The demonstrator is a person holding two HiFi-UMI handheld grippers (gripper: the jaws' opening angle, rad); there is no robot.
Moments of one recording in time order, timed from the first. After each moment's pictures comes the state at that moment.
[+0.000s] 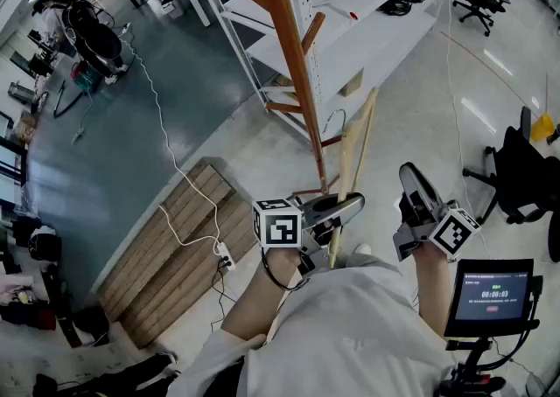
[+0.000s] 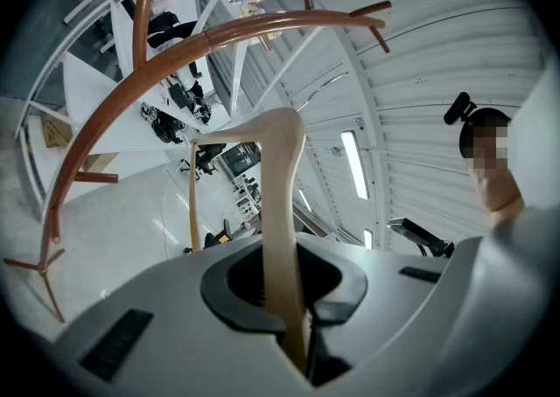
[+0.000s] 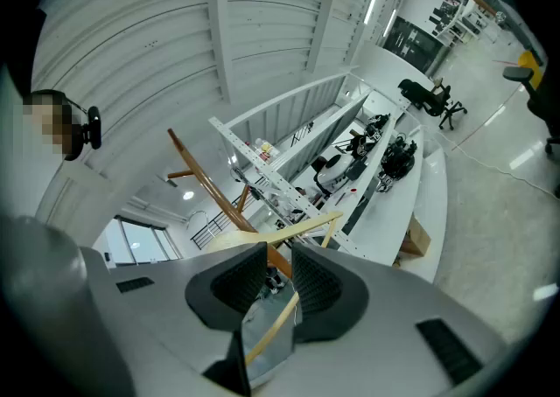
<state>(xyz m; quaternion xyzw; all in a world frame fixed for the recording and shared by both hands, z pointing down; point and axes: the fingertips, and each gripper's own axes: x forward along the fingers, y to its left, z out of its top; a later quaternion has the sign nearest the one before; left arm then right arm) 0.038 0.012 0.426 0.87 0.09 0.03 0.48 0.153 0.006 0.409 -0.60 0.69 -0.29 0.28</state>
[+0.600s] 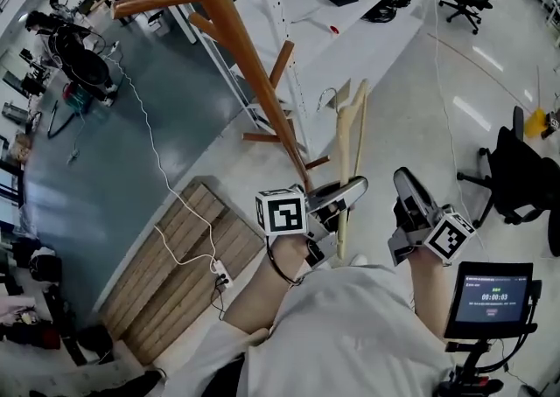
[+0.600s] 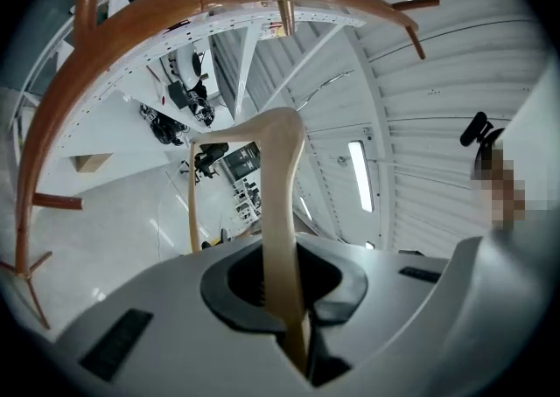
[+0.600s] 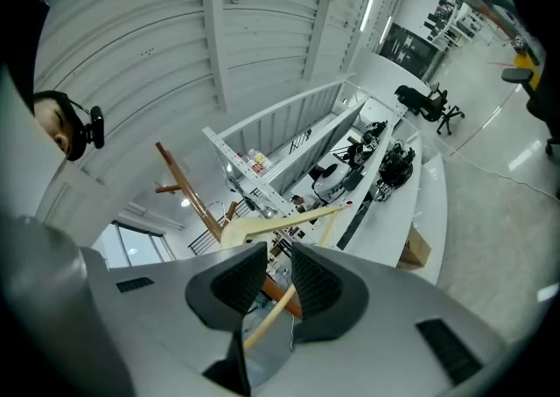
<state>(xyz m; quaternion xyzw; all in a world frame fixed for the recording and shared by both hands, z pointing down) 0.081 -0.019 0.413 0.86 0.08 0.01 0.50 0.164 0.007 0.412 -0.60 0.69 -0.27 0.30</state>
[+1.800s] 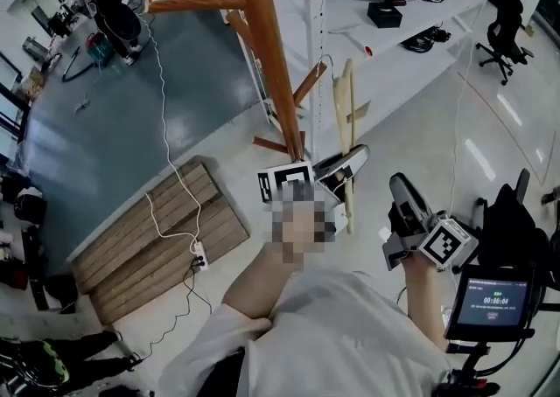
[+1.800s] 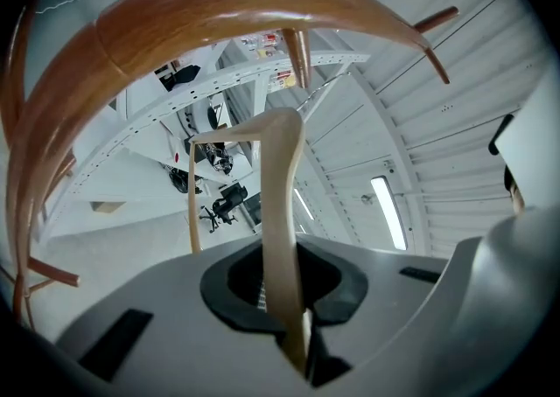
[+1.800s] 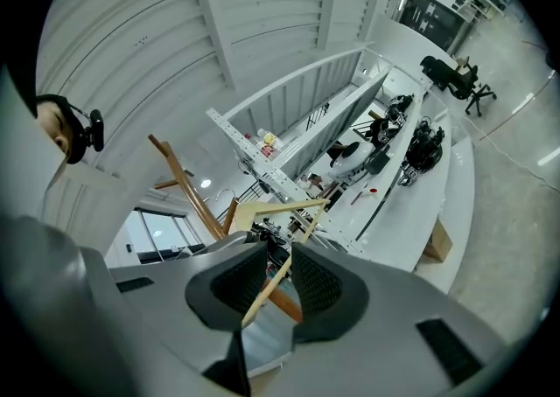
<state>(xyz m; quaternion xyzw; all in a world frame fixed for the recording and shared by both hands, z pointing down) 0.156 -0.152 0.354 0.87 -0.07 -0.09 0.49 0.216 -0.085 0.380 -0.52 0.76 -0.30 0.25</state>
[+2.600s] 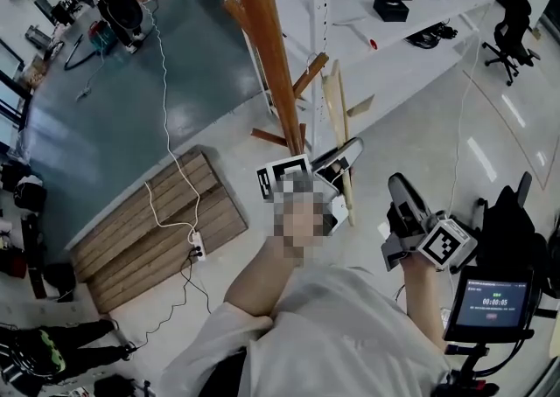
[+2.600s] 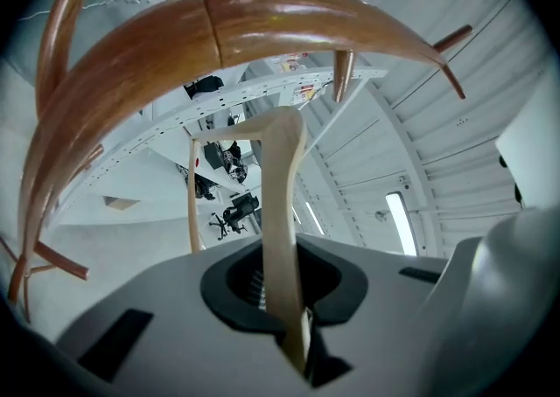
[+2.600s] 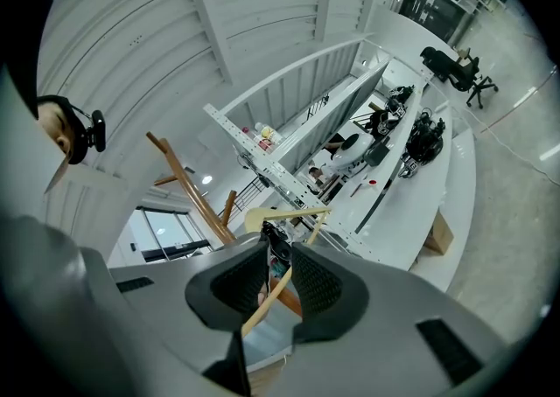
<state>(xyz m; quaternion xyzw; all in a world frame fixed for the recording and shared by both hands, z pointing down) 0.149 -0.168 0.379 0.84 -0.12 -0.11 0.52 0.213 -0.082 0.392 -0.51 0.76 -0.33 0.24</state>
